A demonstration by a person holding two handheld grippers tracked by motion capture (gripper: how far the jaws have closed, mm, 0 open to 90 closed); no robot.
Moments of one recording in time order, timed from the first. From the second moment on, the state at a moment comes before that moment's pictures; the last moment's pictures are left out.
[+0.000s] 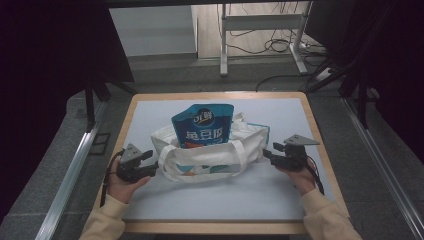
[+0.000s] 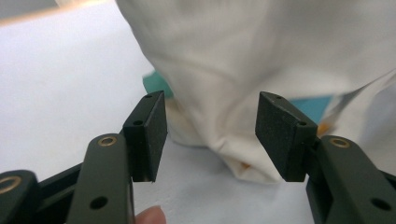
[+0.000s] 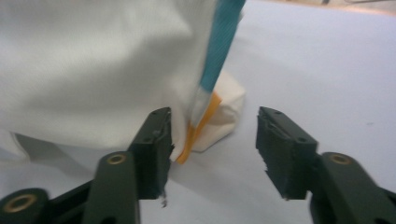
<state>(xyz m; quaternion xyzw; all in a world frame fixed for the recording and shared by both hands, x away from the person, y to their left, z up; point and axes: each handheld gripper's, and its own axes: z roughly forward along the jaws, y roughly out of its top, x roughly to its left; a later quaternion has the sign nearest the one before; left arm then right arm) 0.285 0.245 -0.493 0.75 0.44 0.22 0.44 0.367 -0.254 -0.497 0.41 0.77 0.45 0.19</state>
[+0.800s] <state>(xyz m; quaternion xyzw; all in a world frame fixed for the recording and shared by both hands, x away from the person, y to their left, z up) 0.322 0.224 -0.411 0.74 0.43 0.17 0.49 0.384 -0.214 -0.407 0.34 0.78 0.48 0.21</state>
